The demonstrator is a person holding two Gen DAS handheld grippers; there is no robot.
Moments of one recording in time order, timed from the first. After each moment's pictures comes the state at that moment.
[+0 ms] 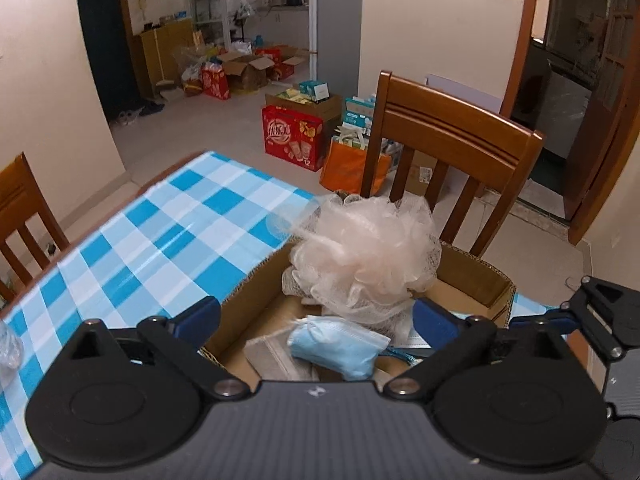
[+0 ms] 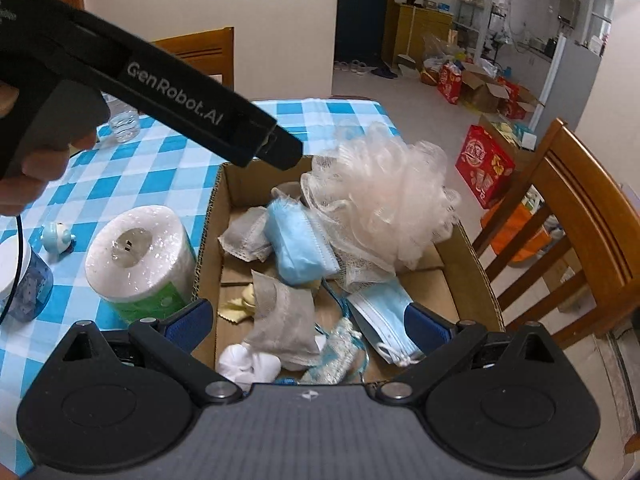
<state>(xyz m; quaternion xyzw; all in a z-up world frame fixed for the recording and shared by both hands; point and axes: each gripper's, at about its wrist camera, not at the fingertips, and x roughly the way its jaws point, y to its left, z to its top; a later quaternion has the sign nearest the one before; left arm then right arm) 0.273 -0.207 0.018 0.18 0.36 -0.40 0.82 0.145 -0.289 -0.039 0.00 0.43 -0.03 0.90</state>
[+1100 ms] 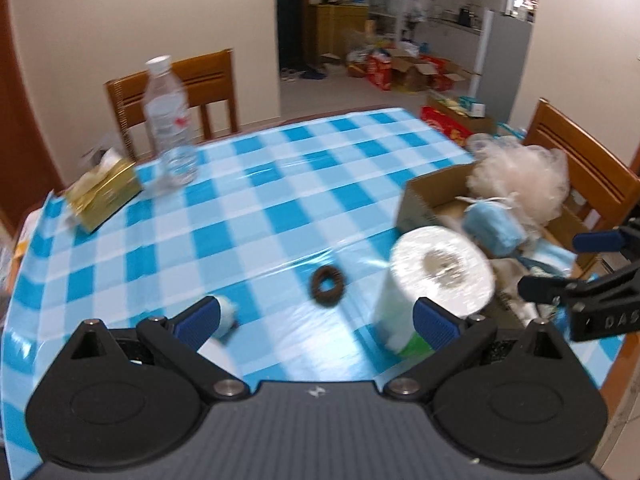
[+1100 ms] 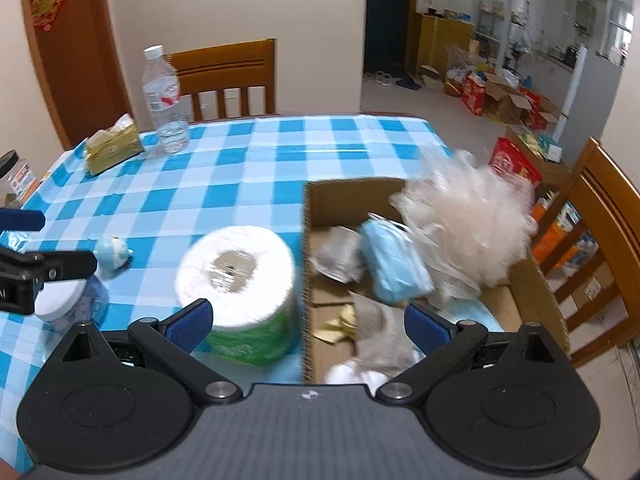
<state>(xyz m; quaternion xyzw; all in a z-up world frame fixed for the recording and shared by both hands) 0.200 0.001 0.003 0.08 0.39 -0.19 0.90 0.153 -0.206 -0.025 0.00 0.41 0.00 0.91</state>
